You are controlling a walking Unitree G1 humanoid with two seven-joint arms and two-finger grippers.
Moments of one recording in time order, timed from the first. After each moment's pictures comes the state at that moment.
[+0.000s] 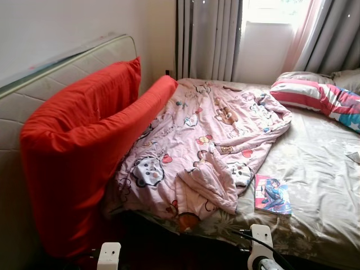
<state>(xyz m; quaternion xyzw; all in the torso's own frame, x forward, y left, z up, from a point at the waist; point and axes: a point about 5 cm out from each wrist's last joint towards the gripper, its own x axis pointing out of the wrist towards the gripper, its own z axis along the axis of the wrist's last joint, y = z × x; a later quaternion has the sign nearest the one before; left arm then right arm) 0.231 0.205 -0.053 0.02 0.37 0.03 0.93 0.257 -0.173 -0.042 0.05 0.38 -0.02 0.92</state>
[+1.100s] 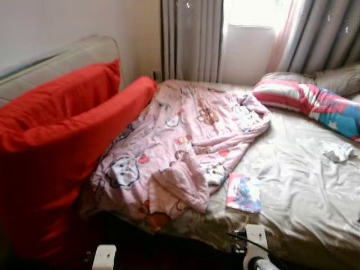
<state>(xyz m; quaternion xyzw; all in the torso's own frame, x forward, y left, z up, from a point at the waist) 0.227 0.210 -0.054 0.02 0.38 0.03 0.93 0.256 -0.170 -0.043 0.04 0.38 0.00 0.92</state>
